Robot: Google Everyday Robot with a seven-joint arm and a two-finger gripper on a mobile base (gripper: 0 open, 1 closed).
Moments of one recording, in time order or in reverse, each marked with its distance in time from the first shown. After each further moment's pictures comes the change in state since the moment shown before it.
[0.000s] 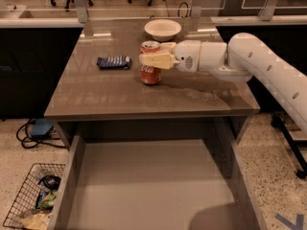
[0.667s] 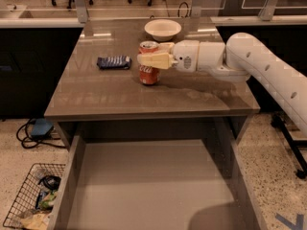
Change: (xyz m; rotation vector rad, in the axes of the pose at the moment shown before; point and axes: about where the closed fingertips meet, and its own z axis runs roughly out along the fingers) arm 0.000 0.003 0.005 -0.009 0.000 0.000
